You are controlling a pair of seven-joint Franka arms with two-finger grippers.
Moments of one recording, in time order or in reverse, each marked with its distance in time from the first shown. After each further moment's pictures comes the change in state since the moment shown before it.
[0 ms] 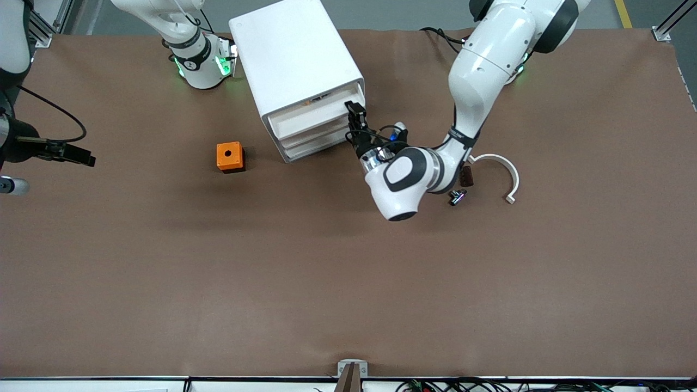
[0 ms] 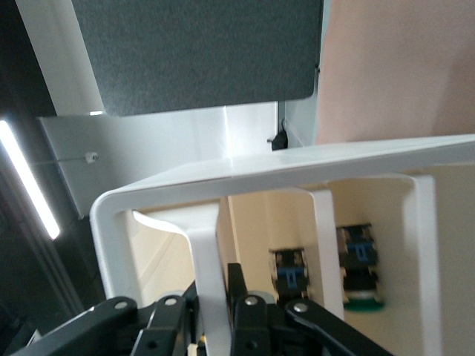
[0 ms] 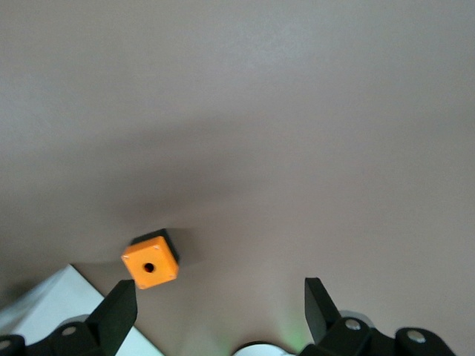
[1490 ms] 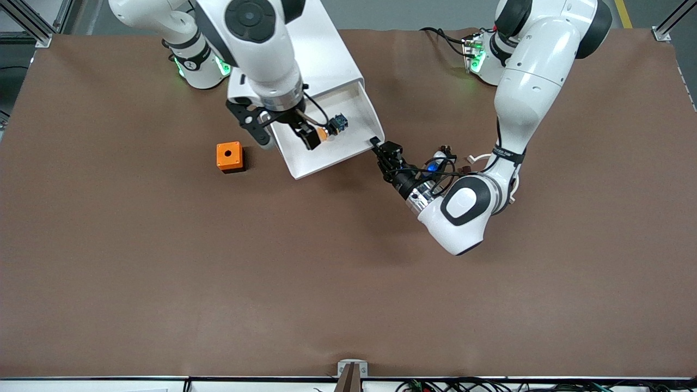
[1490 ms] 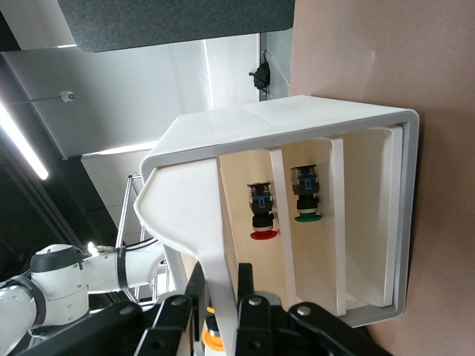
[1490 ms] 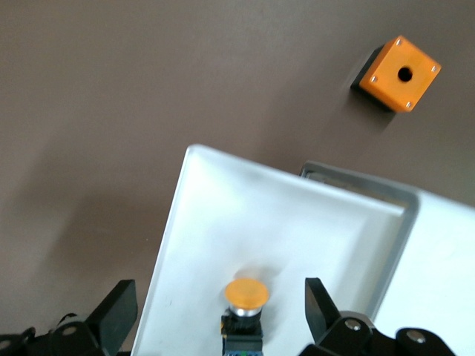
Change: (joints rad) left arm 0.178 0.000 0.007 0.034 -0.005 0.026 0.009; right arm 0.767 0.117 0.016 -0.016 0.080 0.297 1.384
